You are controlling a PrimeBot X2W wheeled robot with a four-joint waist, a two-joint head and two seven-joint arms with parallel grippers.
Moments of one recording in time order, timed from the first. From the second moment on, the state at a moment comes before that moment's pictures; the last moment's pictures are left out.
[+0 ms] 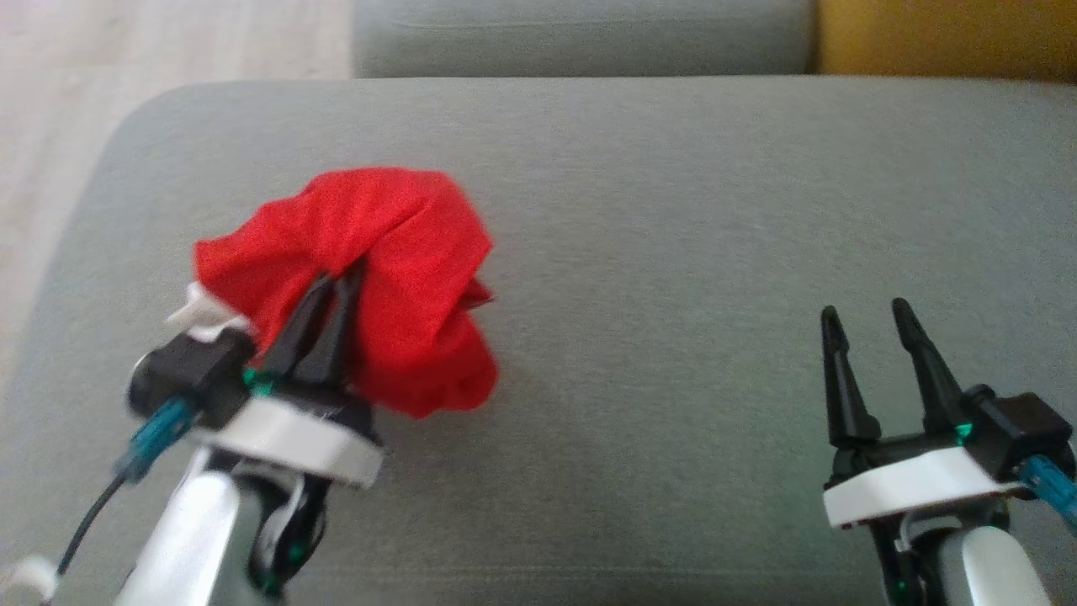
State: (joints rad) left arm -0.12 0.25 -0.30 -0.09 -0.34 -0.03 -0.13; right arm 0.03 -0.05 0.03 -0.03 0.15 0.12 -0.06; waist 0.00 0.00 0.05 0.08
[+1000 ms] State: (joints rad) left arm -0.58 0.10 -0.50 0.68 -0.35 -0.12 -0.18; right arm -0.08 -0.05 0.13 0.04 0.24 0.12 -0.16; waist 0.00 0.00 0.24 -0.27
